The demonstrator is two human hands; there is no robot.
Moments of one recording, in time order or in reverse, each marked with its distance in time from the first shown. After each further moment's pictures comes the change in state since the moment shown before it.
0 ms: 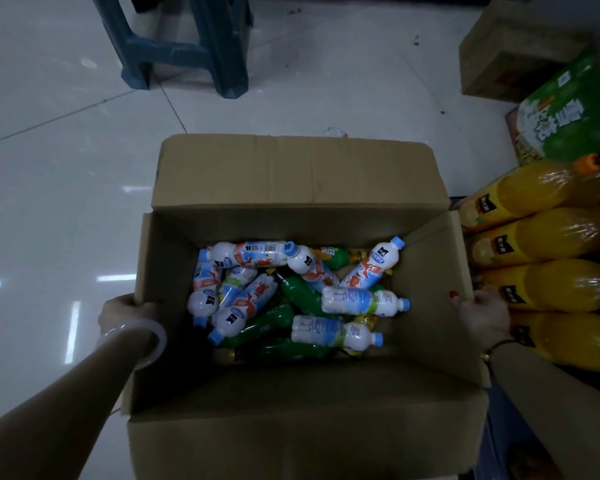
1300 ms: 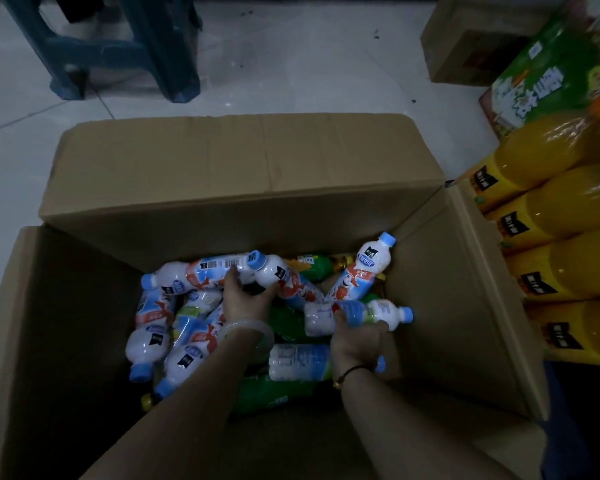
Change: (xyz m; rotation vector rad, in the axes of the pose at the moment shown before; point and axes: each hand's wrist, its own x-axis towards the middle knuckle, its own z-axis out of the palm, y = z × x) left_hand -0.055 0.052 0.220 -0.456 -0.431 0.308; right_hand -0.021 0.025 0.212 0.371 0.098 0.173
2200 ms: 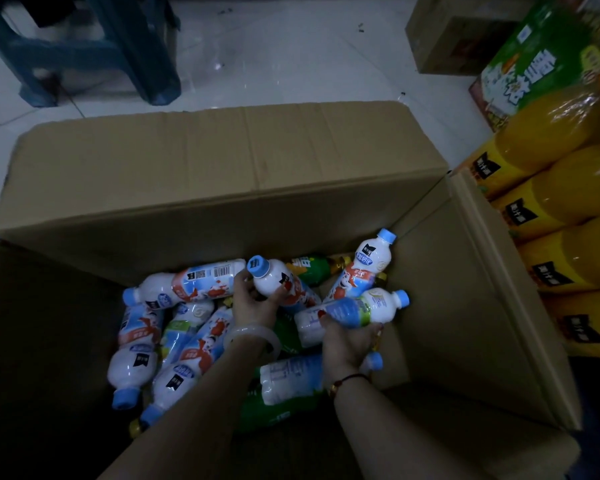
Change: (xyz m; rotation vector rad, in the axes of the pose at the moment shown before) left_hand 0.023 -0.023 0.024 -0.144 -0.156 0.018; right_hand 0.009 0.009 0.030 0.353 -0.086 0.090
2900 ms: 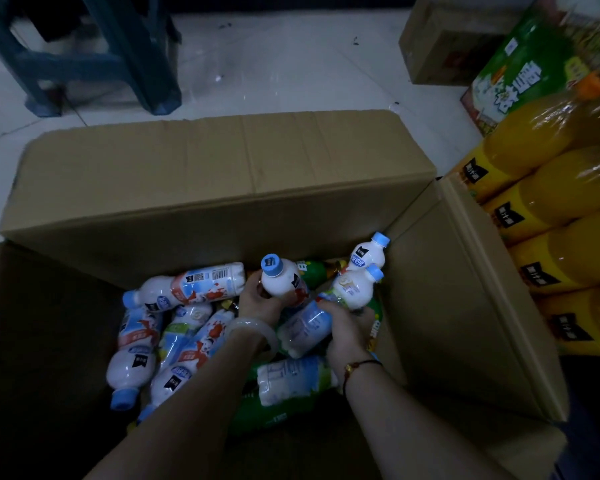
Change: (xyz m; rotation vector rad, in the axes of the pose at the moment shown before) left_hand -0.004 0.008 0.009 0.042 -0.102 0.010; right_hand 0.005 -0.027 0.001 0.300 -0.145 0.105
